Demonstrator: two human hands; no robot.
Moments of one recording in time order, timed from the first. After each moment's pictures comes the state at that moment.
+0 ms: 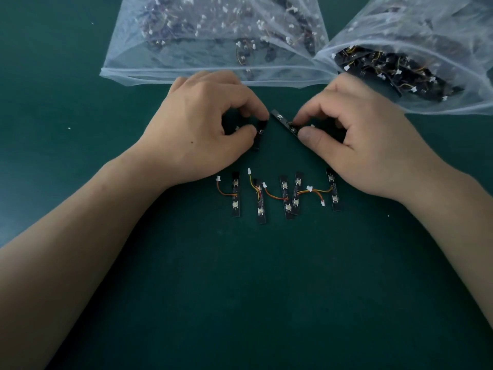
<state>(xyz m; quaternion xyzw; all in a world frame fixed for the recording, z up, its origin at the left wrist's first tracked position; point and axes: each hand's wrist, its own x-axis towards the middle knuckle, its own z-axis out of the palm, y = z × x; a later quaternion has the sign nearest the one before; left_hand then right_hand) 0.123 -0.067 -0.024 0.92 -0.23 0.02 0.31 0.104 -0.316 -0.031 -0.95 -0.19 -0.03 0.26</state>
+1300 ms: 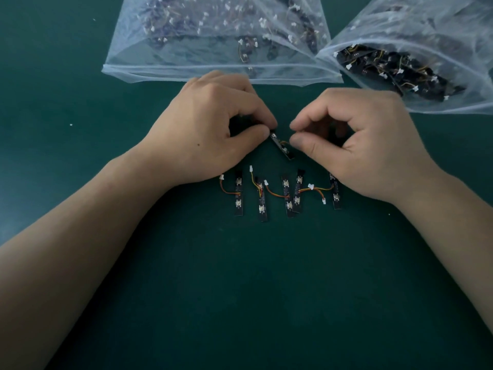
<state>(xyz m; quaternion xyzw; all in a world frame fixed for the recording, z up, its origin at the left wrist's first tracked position) 0.125 -0.064 -0.036 0.90 -0.29 0.05 0.32 0.101 -0.312 -0.037 -0.89 -0.27 -0.09 0.35</state>
